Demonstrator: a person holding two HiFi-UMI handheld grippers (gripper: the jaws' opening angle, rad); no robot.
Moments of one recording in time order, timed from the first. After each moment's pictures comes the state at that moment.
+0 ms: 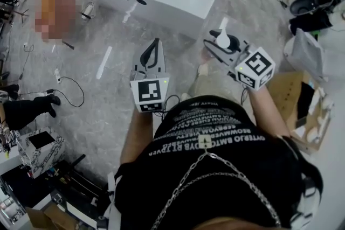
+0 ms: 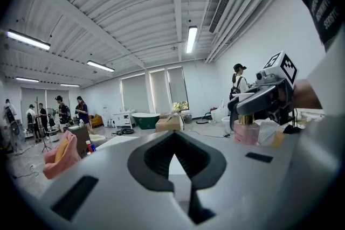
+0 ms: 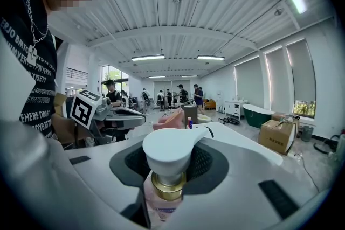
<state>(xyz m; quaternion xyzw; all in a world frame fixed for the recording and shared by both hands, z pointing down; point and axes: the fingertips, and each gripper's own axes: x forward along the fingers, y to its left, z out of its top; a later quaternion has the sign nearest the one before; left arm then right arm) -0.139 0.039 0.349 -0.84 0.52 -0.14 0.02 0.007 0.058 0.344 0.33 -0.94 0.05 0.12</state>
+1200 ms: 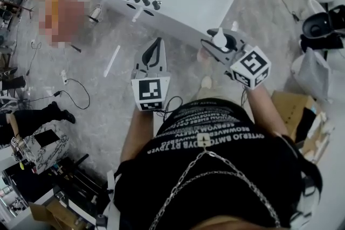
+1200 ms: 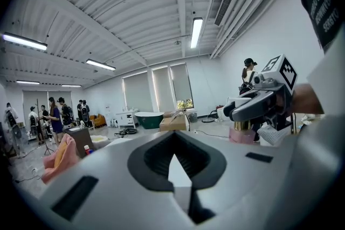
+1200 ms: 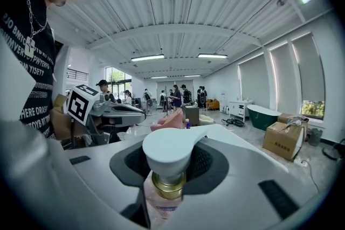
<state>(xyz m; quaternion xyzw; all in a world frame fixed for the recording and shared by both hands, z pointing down) -0.109 -0.117 0.337 -0.83 0.53 -0.15 0.01 0.021 -0.109 0.347 0.30 -0.94 0.05 0.12</state>
